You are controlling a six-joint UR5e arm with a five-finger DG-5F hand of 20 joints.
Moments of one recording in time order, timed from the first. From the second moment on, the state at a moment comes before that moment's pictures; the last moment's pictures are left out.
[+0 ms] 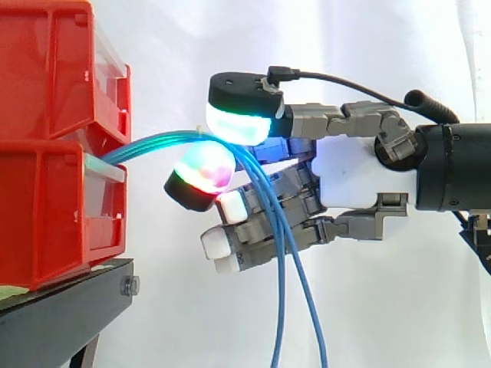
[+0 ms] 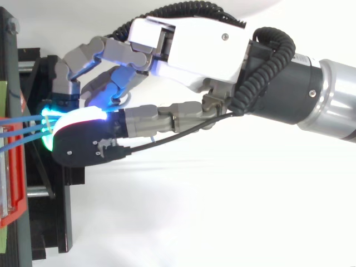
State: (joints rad) arm 0.13 -2.33 -1.06 -2.85 -1.22 -0.23
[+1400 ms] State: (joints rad) arm 0.13 -2.33 -1.04 -2.92 -1.23 -0.22
